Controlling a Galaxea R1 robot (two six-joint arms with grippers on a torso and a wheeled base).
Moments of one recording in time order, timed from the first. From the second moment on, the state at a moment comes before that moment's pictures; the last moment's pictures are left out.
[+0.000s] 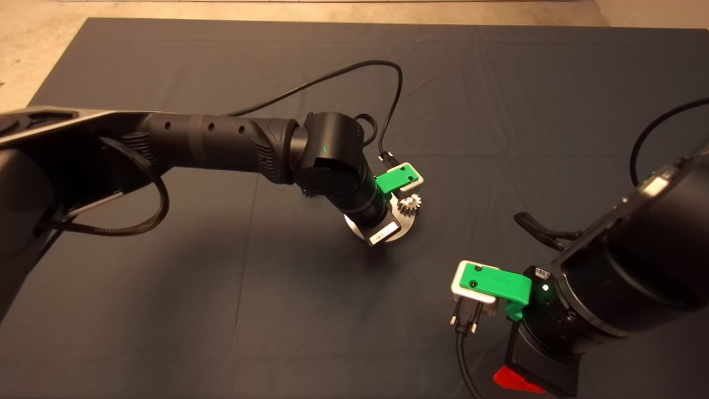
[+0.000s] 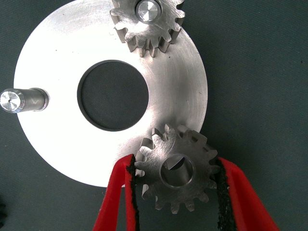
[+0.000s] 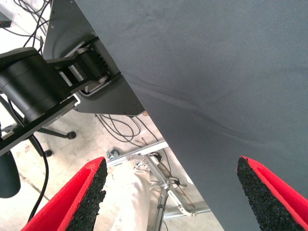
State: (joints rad) left arm -0.33 2.81 -1.08 0.54 1.31 -0.69; right arm 0.47 2.59 -0.45 0.01 -1.53 1.17
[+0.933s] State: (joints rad) left arm -0.32 2.80 -1.05 0.55 1.33 -0.69; right arm 0.47 2.59 -0.45 0.01 -1.53 1.17
